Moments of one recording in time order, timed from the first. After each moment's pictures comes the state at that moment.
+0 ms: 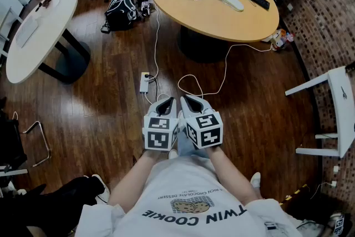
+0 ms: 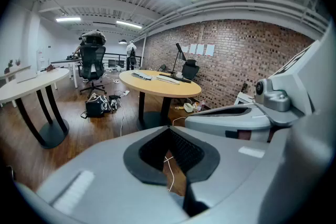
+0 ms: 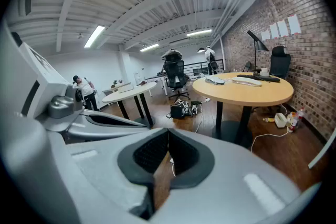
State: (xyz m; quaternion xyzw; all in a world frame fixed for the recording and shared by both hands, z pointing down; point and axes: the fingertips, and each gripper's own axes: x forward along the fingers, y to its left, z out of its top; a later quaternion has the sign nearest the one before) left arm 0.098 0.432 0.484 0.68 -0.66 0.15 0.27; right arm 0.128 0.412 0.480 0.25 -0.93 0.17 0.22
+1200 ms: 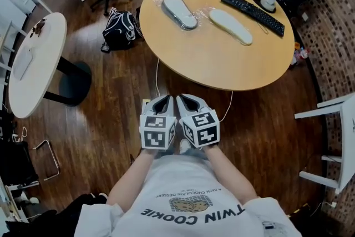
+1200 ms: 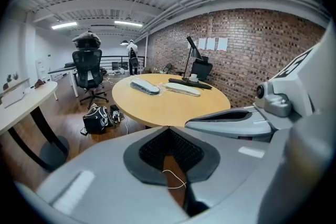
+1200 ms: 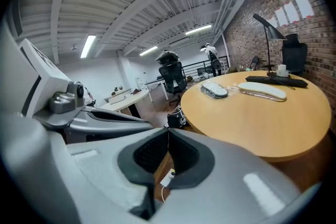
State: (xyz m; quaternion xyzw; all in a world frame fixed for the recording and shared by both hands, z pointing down) left arm 0.009 0.132 0.474 0.66 -0.68 0.19 0.25; right arm 0.038 0.117 0.478 0.23 -0.93 0.20 0.20
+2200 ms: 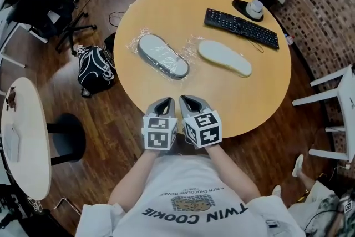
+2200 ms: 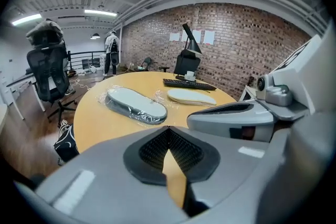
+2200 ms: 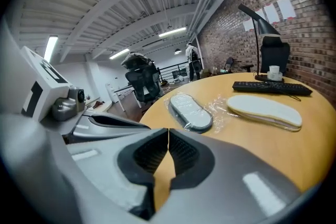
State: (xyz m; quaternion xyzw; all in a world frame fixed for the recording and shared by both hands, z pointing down) left arm -0.111 -0.134 0.506 0.76 -0.56 0.23 0.25; right arm -0.074 -0.144 0.500 0.36 -0.88 0.23 0.19
